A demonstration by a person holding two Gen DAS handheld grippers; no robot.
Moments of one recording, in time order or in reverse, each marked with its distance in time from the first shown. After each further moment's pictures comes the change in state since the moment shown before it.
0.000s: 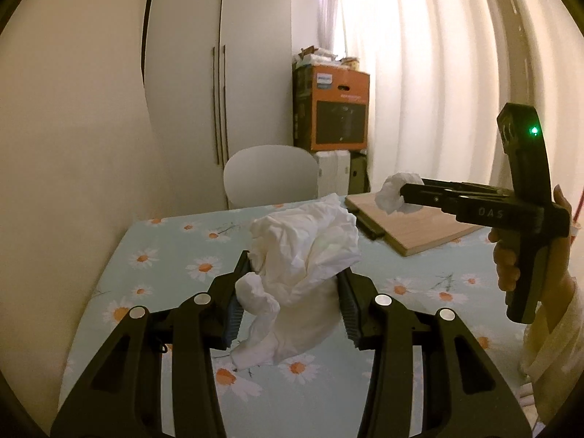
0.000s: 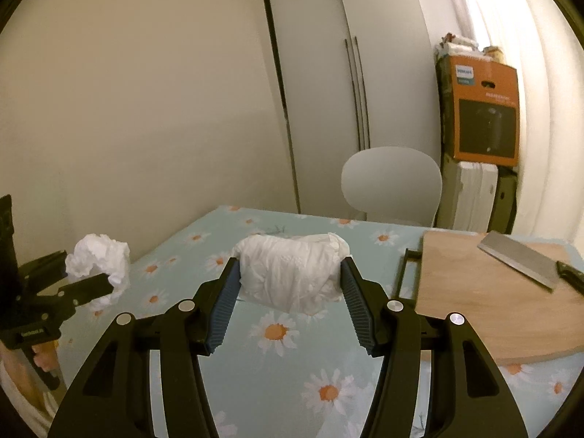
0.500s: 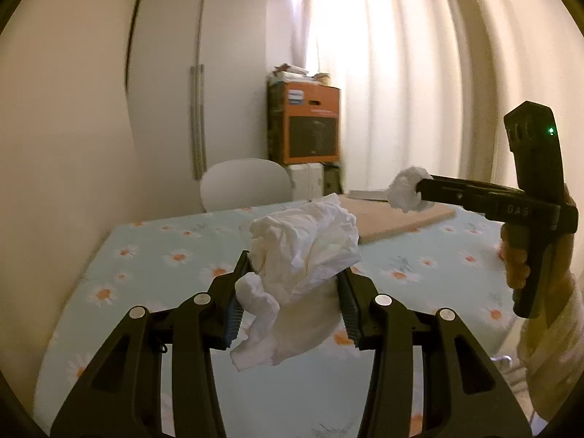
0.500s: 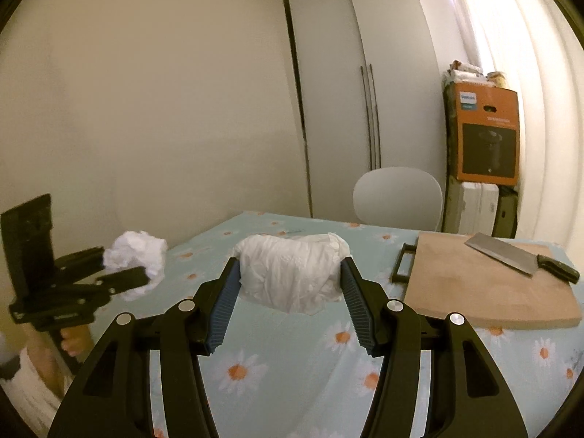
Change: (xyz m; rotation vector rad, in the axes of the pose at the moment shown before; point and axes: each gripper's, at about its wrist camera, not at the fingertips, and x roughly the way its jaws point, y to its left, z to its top) left arm -0.048 -0.040 -0.044 0.034 -0.068 -0.091; right arm -0.120 0.031 -0.058 -0.047 -0.098 0.058
